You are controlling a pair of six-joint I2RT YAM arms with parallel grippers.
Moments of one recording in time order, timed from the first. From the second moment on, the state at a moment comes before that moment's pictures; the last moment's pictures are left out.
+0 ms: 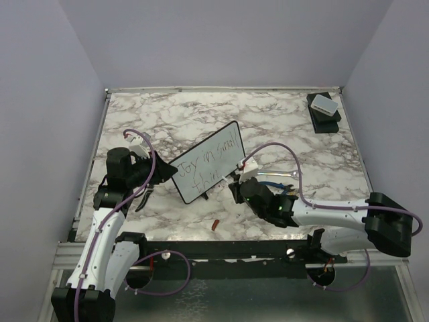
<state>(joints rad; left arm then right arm) -0.08 0.74 0.62 -0.36 0.59 -0.42 1.14 1.30 0.59 0.20 0.57 0.43</state>
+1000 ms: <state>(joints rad) -0.08 0.74 0.62 -0.36 0.58 -0.42 1.05 1.31 0.59 0.31 0.54 0.30</state>
